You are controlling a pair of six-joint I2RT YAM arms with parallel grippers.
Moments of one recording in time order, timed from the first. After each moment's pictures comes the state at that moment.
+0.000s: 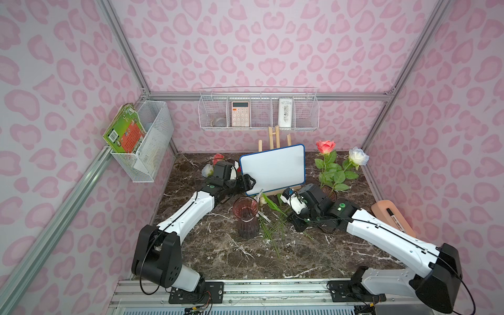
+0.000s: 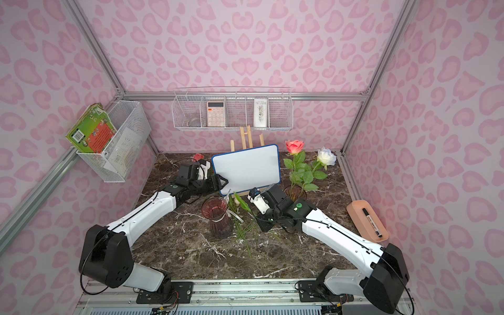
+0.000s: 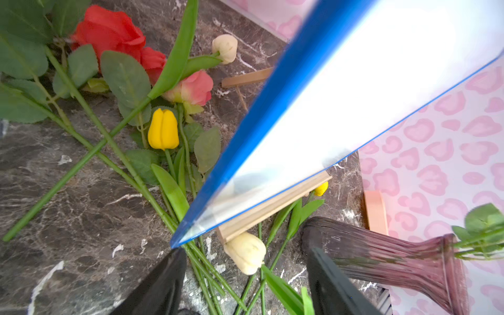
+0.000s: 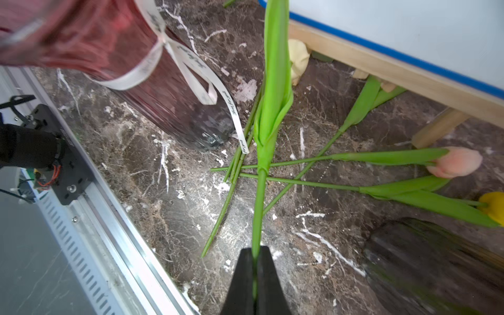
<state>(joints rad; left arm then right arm) -0.33 1.47 1.09 -0.30 0.33 -0.65 0.84 1.24 1.07 -0.73 -0.16 0.10</state>
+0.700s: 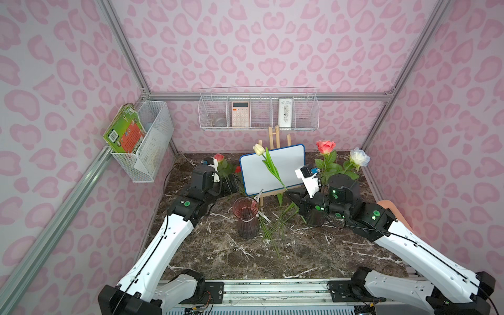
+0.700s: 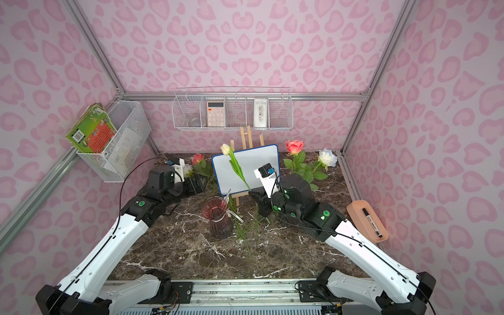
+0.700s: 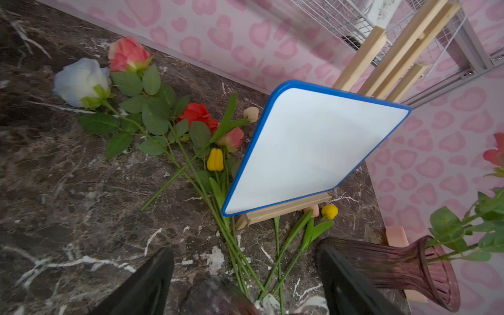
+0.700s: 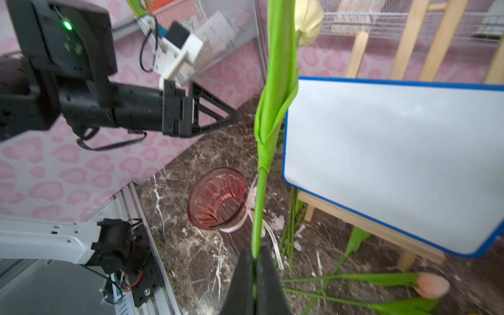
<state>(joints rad) -0.32 1.07 1.05 -0.53 0.05 -0.60 0.85 1.06 1.13 -0.35 -0.19 0.24</state>
